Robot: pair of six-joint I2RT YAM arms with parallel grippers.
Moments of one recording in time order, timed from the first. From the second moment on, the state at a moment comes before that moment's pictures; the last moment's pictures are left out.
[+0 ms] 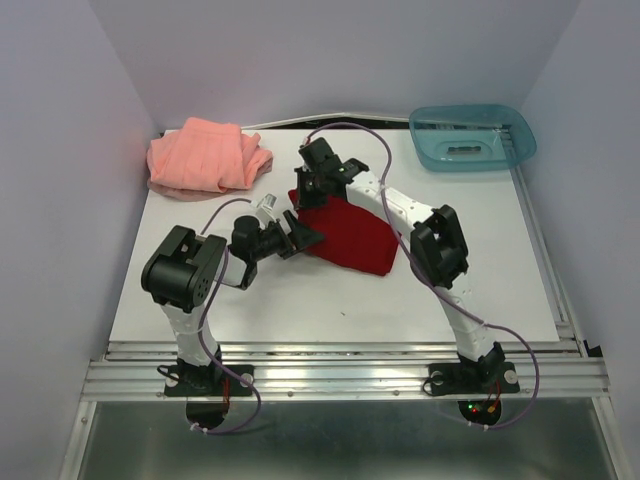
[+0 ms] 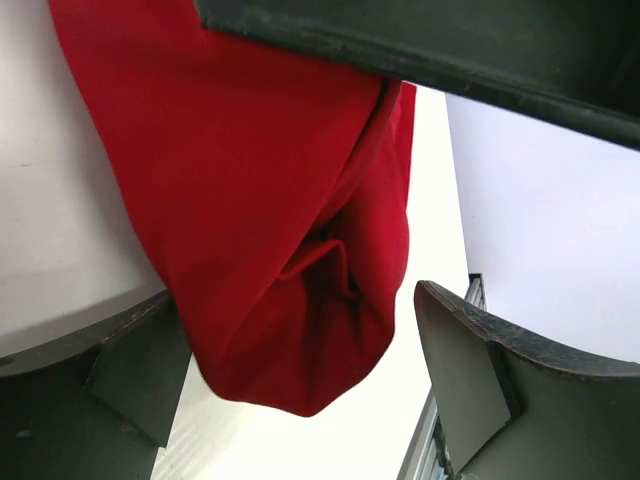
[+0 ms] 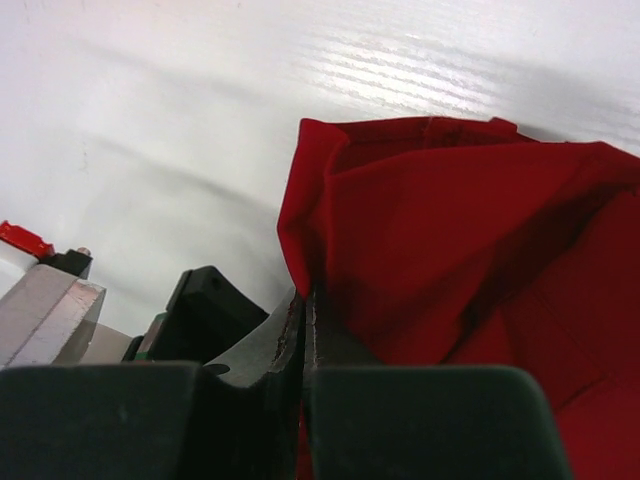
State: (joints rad) left arm -0.33 1.83 0.53 1.00 0.59 -0.94; right arm 0.70 2.32 2.13 -0.63 -0.11 0.58
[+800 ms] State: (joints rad) left arm -0.35 1.93 0.60 0.99 0.48 -0.97; right arm 0.68 2.31 2.09 -0.62 -0.21 0.62
